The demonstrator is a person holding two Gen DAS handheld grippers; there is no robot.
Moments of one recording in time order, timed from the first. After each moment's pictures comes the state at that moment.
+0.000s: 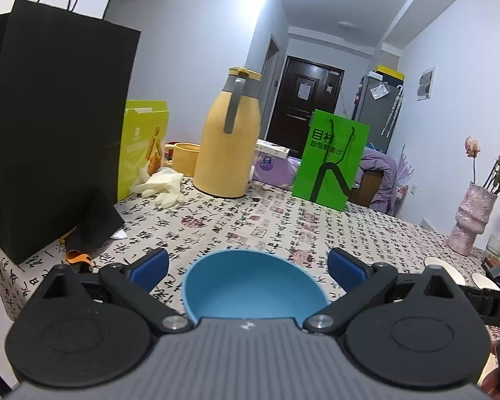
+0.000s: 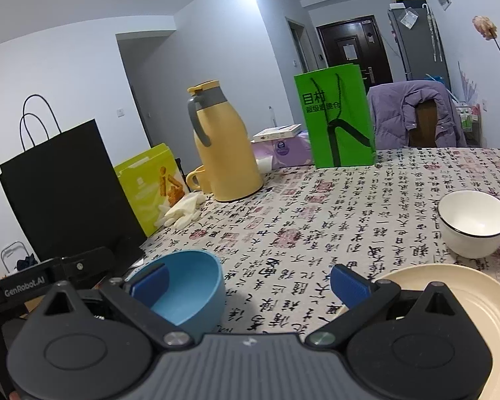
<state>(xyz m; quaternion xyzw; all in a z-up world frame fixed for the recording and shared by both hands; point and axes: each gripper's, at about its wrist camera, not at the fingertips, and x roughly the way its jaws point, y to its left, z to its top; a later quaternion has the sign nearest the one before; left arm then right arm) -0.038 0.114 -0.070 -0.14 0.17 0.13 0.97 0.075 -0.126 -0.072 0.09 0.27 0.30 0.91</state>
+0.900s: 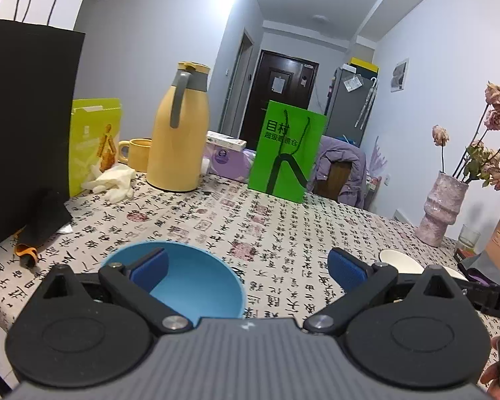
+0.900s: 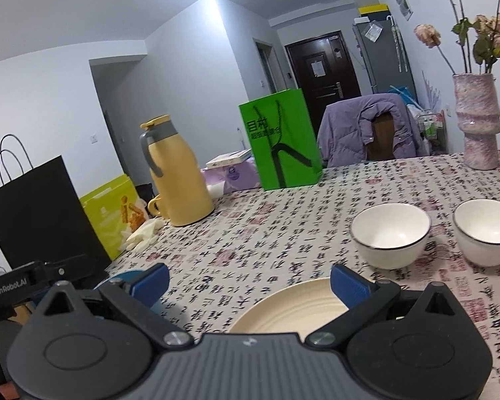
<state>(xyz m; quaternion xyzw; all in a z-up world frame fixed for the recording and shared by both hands) -0.015 0.049 -0.063 -0.14 0.18 0.08 0.97 0.079 -0.225 -0.069 0.11 0.24 0.25 0.93</state>
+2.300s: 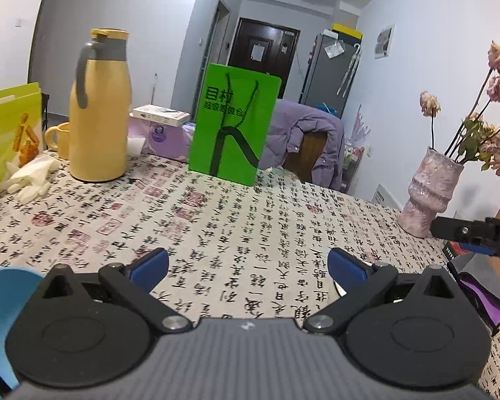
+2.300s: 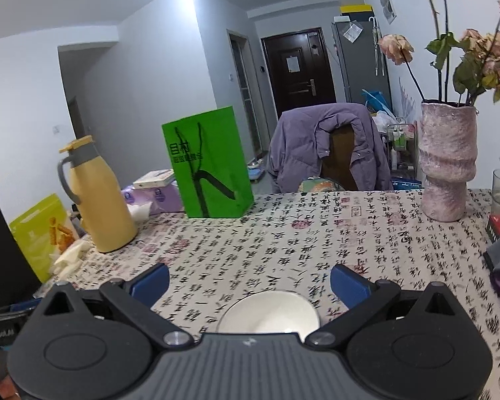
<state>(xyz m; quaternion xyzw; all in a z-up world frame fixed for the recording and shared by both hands) 0.139 -0.040 -0.059 -0.13 0.24 0.05 0.96 0.245 -0.310 -0.029 0.06 0.27 0.20 0.94</state>
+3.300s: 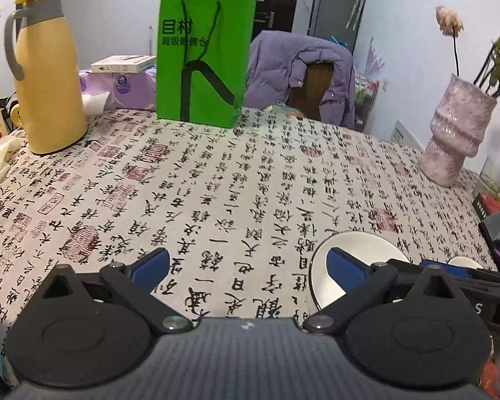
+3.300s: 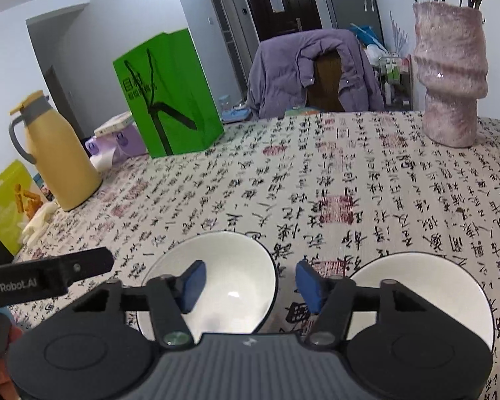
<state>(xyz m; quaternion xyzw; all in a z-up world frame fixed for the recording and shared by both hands) 0.249 -0.116 -0.097 -0.08 0.35 0.07 0.93 0.310 -0.325 -0.122 0.08 0.38 0.20 0.90</state>
